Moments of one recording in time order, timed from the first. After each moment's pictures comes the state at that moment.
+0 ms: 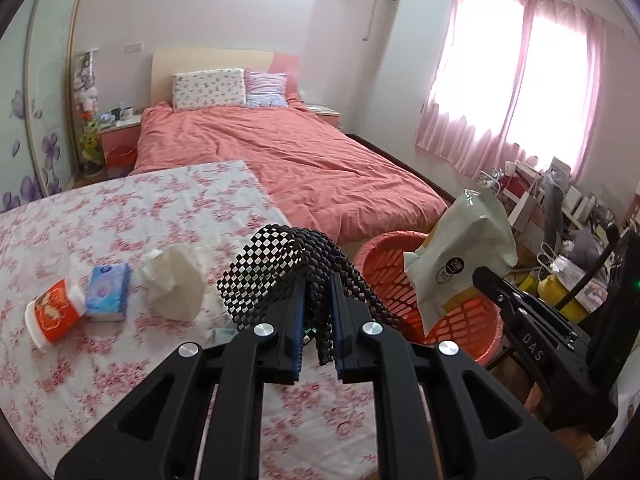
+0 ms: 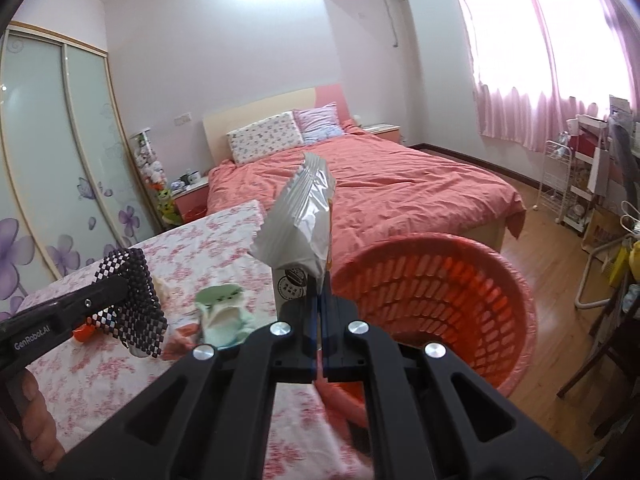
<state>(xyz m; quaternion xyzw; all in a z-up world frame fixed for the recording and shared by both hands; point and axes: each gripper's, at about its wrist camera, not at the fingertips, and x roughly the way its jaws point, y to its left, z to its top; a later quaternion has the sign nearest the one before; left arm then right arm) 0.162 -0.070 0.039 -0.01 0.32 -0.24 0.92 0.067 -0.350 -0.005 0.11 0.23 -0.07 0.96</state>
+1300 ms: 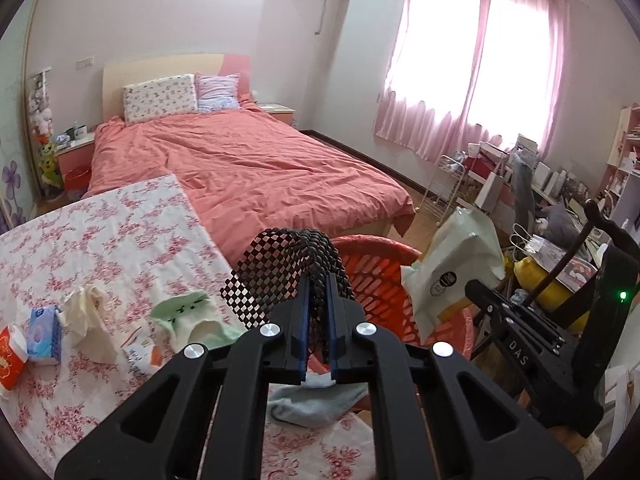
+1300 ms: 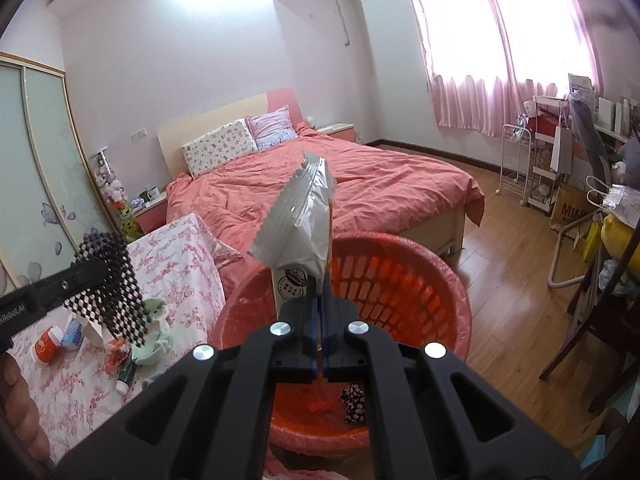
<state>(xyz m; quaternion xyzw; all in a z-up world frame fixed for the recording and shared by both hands) 0.170 -0.142 0.039 0.01 0.31 -0.32 0.90 0.059 -0.430 -0.022 0.14 0.23 -0.14 0.95</state>
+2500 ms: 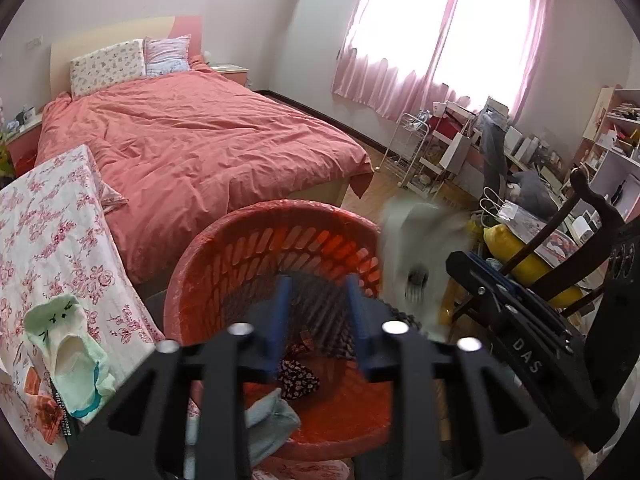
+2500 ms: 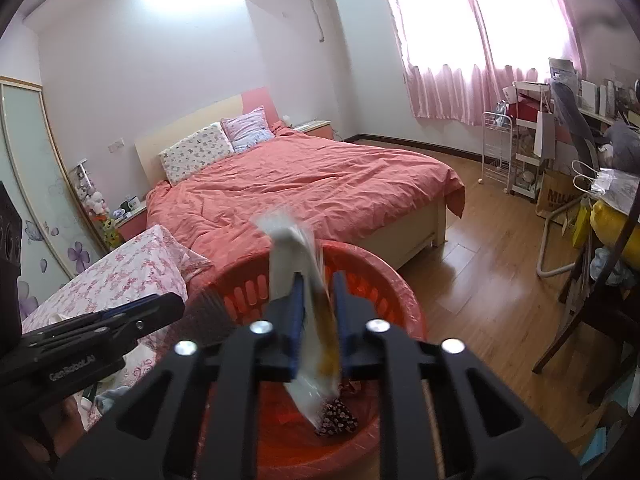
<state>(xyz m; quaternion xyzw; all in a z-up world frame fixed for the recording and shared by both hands) 0.190 -0.235 -0.002 0.03 0.37 -0.38 0.84 0.070 -0.486 -0.038 0.17 0.24 -0.17 0.94</state>
